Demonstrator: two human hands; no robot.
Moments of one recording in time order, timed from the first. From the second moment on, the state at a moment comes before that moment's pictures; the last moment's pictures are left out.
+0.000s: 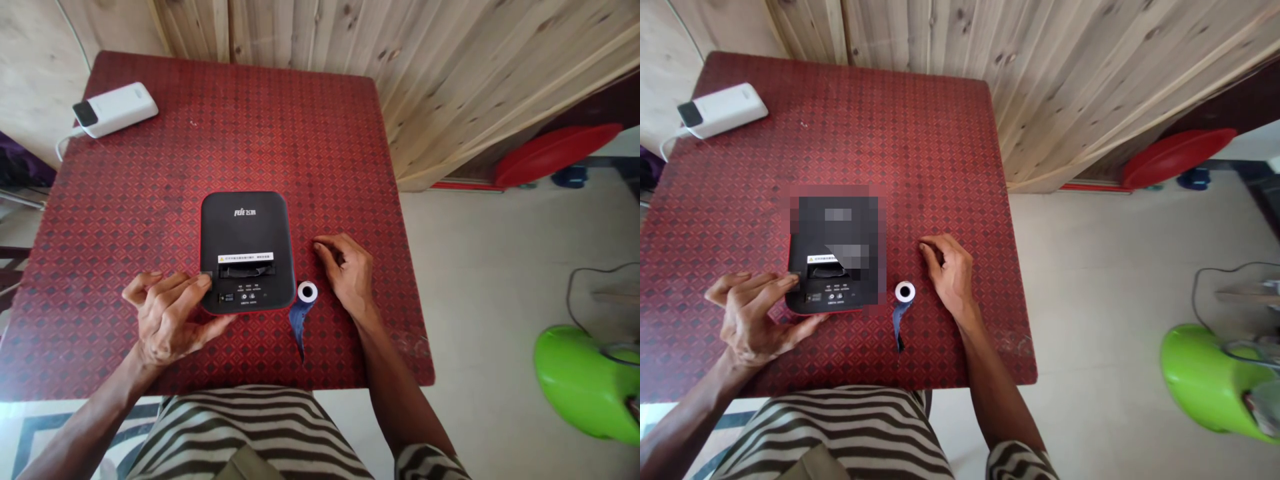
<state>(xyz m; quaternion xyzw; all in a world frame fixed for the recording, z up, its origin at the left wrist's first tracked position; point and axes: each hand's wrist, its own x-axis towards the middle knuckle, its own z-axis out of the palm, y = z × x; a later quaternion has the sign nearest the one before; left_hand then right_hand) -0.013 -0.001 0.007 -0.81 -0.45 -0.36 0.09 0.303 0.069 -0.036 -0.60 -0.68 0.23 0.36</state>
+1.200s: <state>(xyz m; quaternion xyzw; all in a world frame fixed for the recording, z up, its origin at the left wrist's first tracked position) -0.012 0.002 -0.003 -0.81 -0.43 -0.38 0.09 0.246 0.078 0.101 -0.46 -0.83 0.19 0.27</state>
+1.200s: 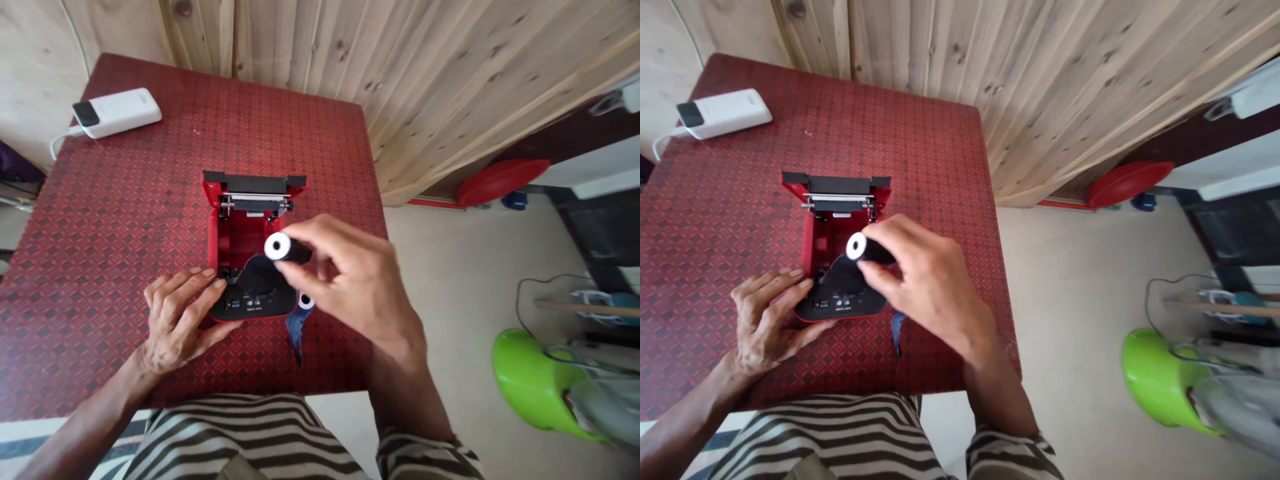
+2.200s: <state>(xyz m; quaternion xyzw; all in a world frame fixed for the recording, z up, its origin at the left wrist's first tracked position) -0.010 0.008 -0.008 -0.80 -0.46 -0.39 0.05 0.295 0.002 0.000 -0.54 -0.70 0.35 0.31</state>
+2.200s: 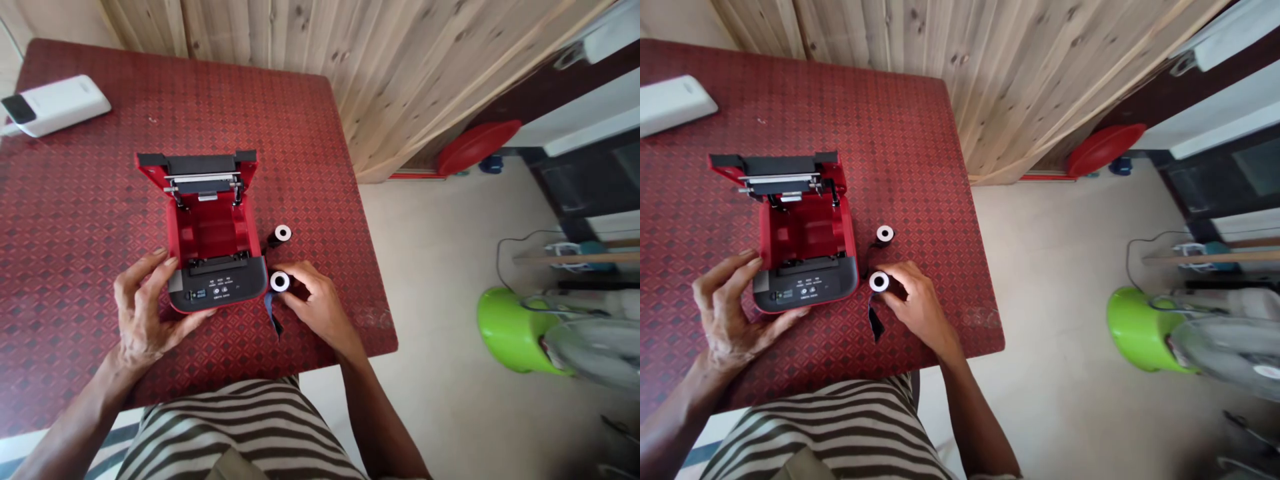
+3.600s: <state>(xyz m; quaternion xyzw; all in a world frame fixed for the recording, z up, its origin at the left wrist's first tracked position) -0.012 0.003 -0.010 -0.80 -0.47 -0.37 0.01 0.220 0.064 0.091 -0.41 -0.90 0.13 0.06</state>
